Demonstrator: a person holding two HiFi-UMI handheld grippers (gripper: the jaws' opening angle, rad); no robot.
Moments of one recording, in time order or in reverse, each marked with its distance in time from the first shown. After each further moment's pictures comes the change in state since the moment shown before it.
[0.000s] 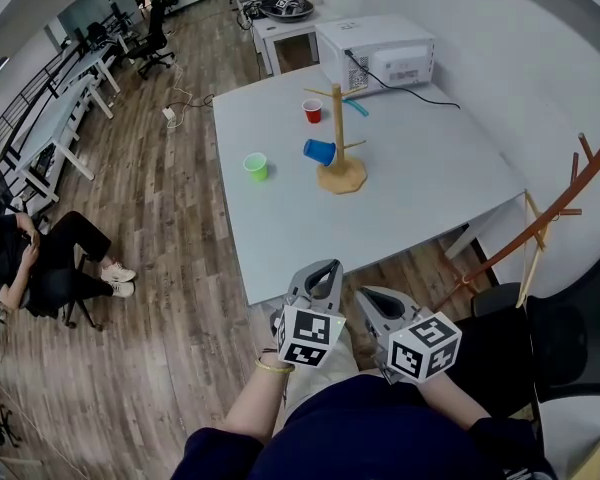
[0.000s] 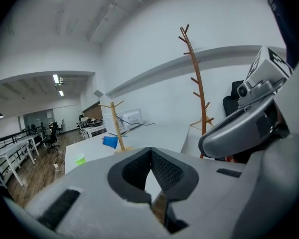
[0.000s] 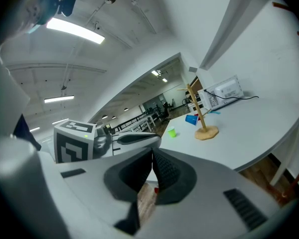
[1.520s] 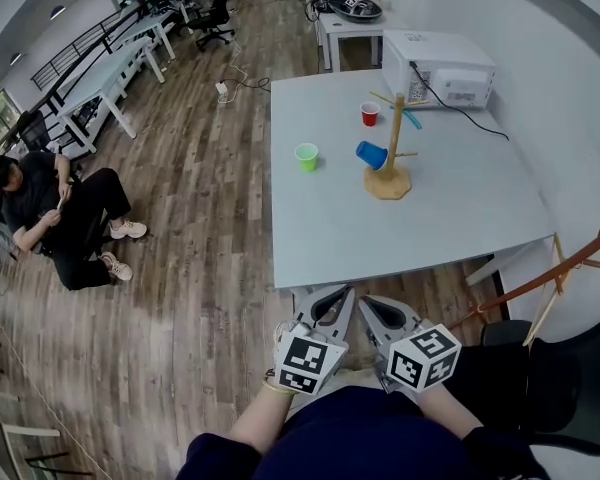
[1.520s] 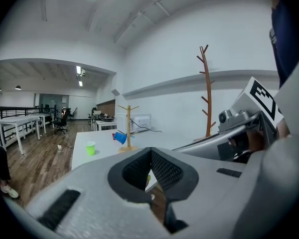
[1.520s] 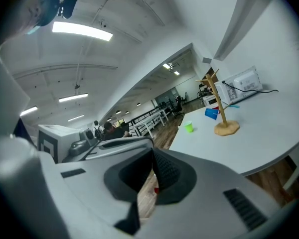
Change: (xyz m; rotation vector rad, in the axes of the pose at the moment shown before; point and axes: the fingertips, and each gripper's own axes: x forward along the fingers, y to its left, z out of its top) left arm -0.077 0.000 0.007 -0.209 -0.086 0.088; right arm 0.019 0.049 -0.006 -0.027 0.076 0.159
